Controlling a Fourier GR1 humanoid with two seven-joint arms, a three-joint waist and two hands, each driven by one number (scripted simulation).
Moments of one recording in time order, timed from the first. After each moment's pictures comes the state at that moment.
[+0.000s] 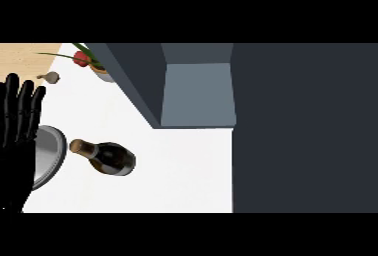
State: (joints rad) left arm -0.02 0.14 0.02 -2.10 -0.04 0.03 -0.03; right arm -0.01 -0.10 0.00 -2.10 0.00 0.00 -0.03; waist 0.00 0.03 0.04
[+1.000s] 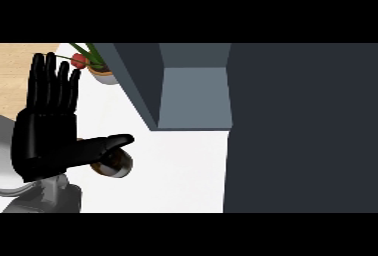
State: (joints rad) left arm -0.21 0.01 0.00 -1.93 0.10 0.29 0.17; right arm 0.21 -0.13 0.07 -2.36 -0.19 0.14 0.21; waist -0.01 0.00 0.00
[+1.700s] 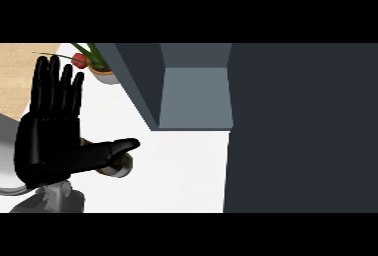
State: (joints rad) left arm -0.19 0.02 -0.06 -1.96 0.08 0.36 0.20; right arm 0.16 -0.11 0.04 -2.40 -0.20 0.15 0.34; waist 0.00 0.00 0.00
